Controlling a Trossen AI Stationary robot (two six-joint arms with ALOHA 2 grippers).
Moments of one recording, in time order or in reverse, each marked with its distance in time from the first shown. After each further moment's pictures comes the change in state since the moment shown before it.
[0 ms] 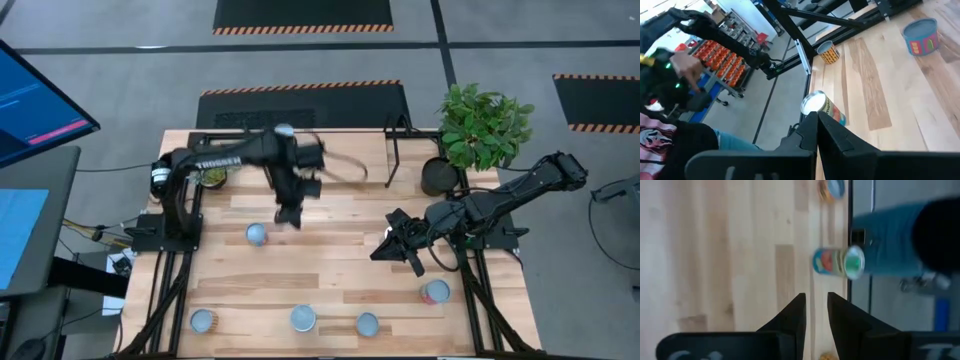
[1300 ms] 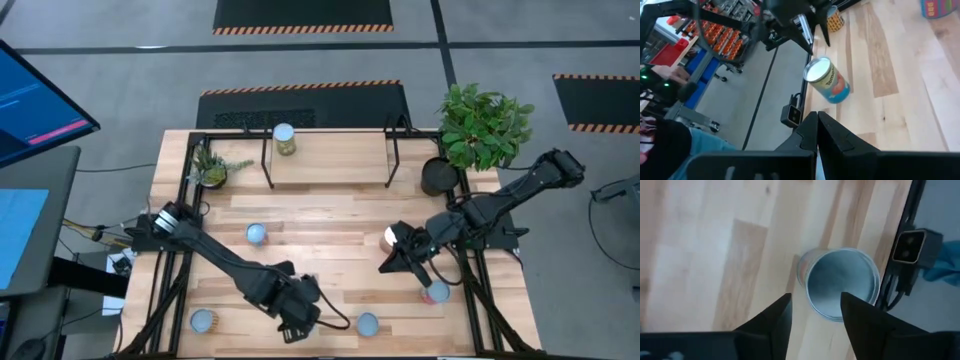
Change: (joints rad) left arm -0.709 0.175 -0.009 0.268 -0.733 -0.907; right arm 0.092 0.000 0.000 -0.111 -0.006 0.017
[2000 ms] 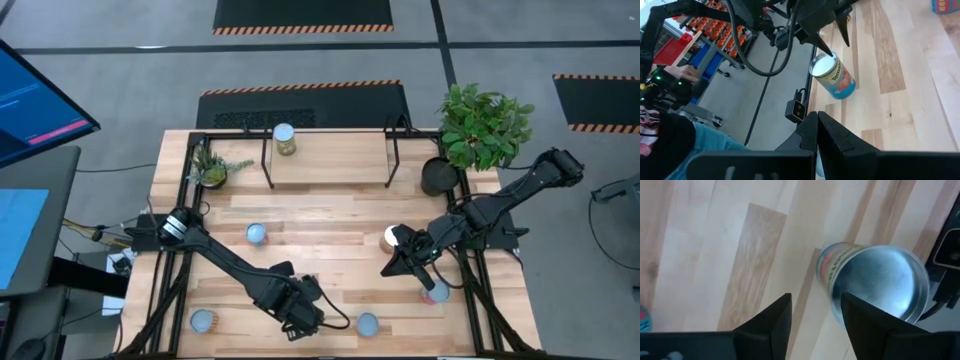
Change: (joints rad) left arm 0.000 0.068 0.003 -0.044 -0.035 -0.050; right arm 0.024 0.000 0.000 -0.006 0.002 -0.001
